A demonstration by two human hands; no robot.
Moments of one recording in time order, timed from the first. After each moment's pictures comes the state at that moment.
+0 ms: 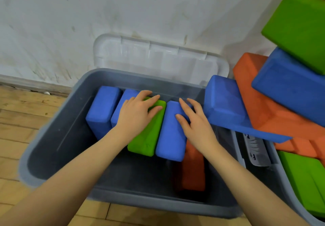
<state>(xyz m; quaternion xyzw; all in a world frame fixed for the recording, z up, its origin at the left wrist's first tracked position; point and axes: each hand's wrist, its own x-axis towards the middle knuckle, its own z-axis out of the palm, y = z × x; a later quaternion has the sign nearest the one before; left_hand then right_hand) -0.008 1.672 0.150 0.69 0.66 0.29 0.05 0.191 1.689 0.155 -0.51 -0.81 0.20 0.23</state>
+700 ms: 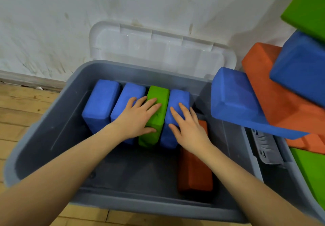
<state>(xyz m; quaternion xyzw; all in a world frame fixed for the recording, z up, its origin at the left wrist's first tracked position) -0.036 1.687 0.092 0.83 0.55 0.04 -0.05 0.173 1.694 0.100 -0.52 -0.85 0.11 0.06</state>
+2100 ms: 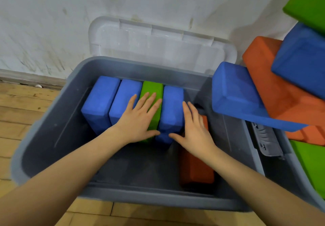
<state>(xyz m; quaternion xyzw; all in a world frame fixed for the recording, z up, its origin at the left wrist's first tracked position) -0.028 1.664 0.090 0.81 0.58 0.06 -0.12 0.182 1.671 0.103 -0.53 -0.83 0.14 0.08</state>
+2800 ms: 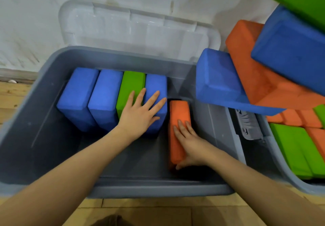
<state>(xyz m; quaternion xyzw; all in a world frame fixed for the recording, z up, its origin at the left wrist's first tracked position) 0.019 1.675 0.075 0.80 0.57 0.04 -0.17 0.236 1.650 0.083 -0.46 -0.83 0.19 -0.23</state>
